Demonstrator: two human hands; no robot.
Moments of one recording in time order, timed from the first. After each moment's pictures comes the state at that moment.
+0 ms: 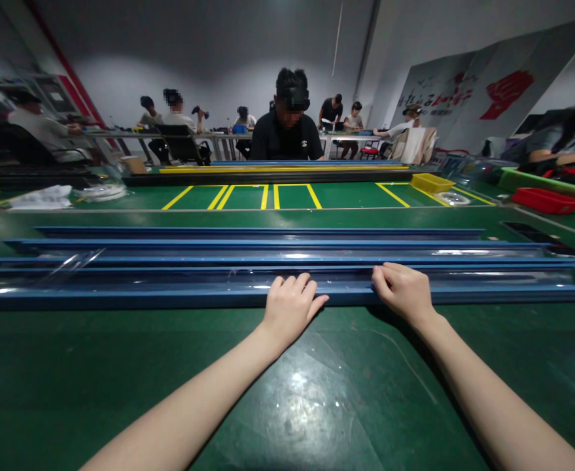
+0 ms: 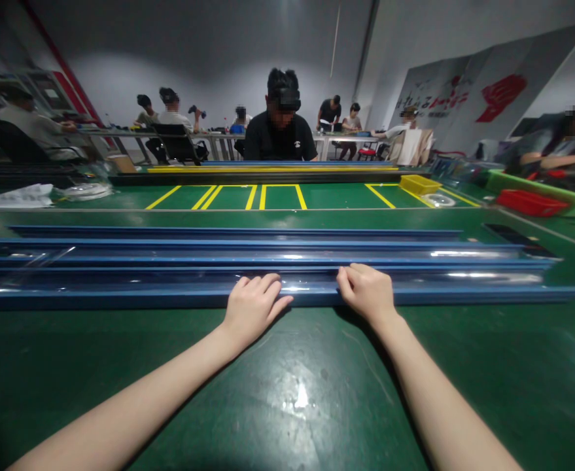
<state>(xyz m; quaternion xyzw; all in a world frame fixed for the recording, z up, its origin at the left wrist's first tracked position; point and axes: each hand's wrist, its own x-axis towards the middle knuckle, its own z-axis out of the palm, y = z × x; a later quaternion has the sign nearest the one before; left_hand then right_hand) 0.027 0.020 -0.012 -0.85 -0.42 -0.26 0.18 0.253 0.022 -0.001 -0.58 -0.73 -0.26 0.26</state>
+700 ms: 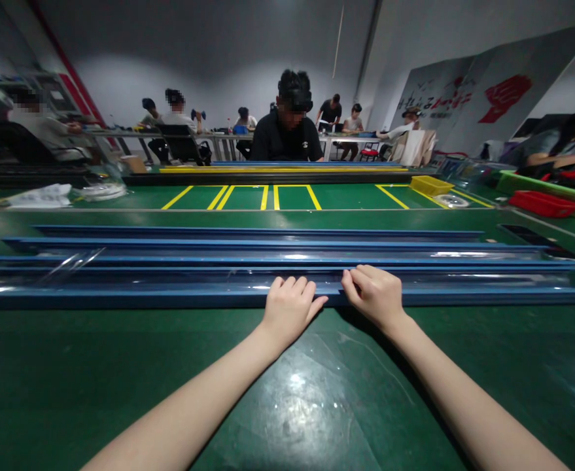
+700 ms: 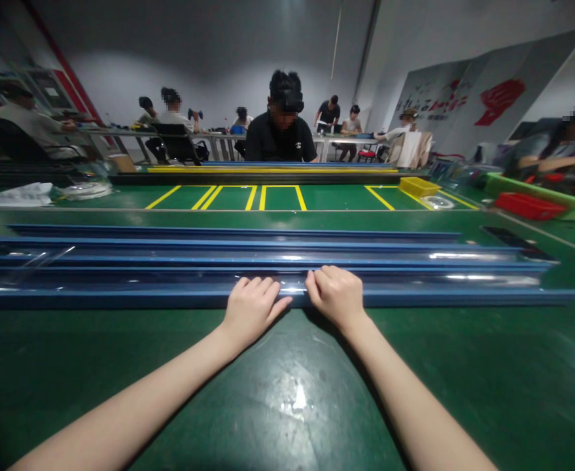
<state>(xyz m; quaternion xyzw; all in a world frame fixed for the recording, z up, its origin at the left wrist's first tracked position) 0.028 0.020 -0.010 -0.85 -0.42 -0.25 0.18 0.207 0.022 0.001 -0.52 -0.74 -0.32 0.28</state>
